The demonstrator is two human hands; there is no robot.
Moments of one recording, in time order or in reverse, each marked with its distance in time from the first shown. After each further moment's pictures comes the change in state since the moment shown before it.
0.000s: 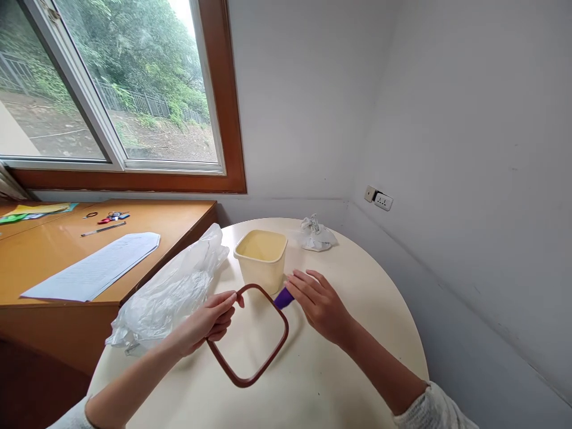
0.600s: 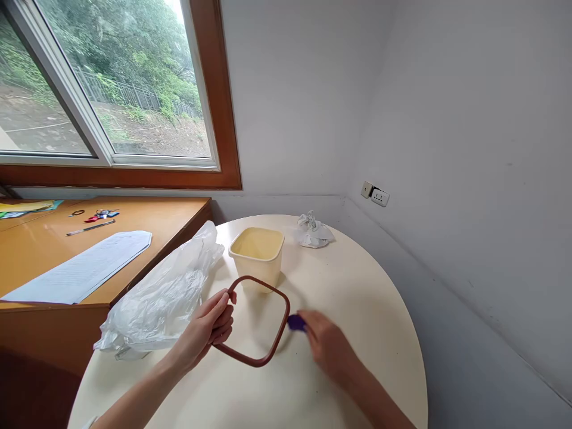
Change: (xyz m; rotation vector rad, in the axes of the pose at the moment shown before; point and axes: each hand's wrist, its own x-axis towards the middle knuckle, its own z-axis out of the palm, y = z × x) left_hand 0.002 -0.016 0.016 -0.232 0.093 0.180; right_hand -0.064 -0.031 0.015 0.393 -0.239 0.652
